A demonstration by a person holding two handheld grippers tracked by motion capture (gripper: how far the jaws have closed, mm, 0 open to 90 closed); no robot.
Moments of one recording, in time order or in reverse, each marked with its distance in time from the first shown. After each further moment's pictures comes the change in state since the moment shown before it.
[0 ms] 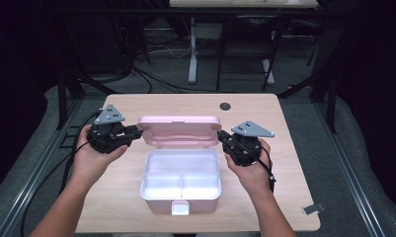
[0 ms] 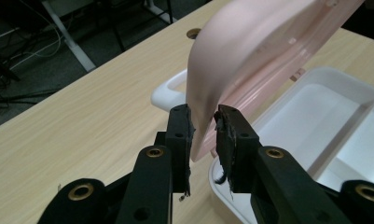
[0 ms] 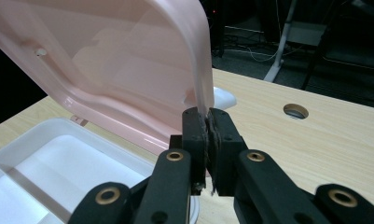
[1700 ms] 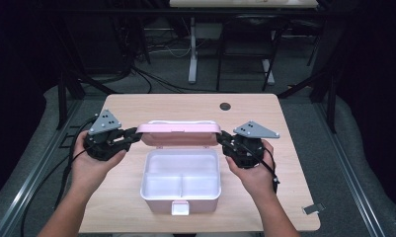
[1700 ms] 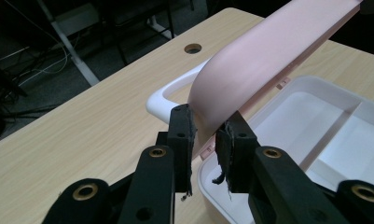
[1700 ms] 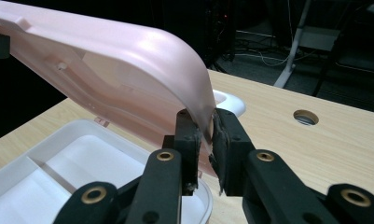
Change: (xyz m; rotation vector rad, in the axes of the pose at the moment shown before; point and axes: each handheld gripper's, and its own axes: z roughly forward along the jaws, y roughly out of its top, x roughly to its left) left arm -0.016 -0.007 -0.017 -0.060 0.011 0.025; right arm 0.005 0.007 -0.017 -0.011 0.047 -0.005
